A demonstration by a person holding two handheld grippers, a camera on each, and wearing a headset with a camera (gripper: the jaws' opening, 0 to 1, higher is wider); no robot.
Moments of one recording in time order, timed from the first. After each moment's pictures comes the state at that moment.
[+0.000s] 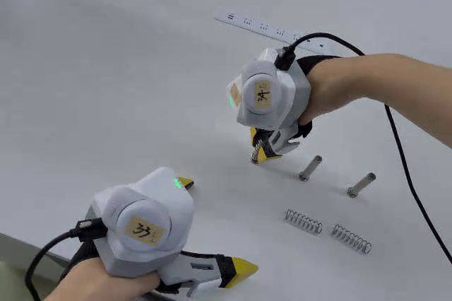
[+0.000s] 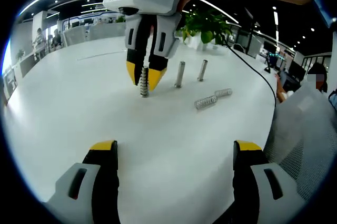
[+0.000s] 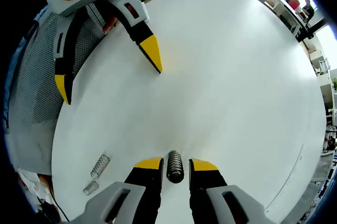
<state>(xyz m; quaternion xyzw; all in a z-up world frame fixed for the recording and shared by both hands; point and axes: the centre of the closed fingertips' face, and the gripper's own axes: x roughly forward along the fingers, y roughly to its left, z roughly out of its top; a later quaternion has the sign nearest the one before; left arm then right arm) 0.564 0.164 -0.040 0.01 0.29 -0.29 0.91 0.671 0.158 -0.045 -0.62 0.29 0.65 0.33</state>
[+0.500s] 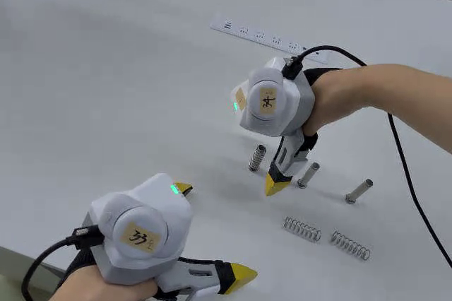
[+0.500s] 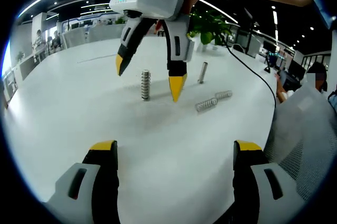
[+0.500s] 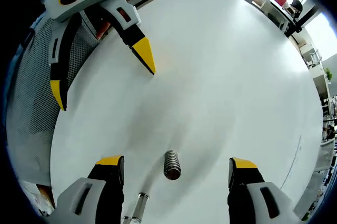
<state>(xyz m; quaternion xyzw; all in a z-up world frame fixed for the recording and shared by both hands) 0.568 0.165 -0.033 0.01 0.29 -0.29 0.91 0.676 0.160 -0.042 -0.59 0.29 0.66 0.38</state>
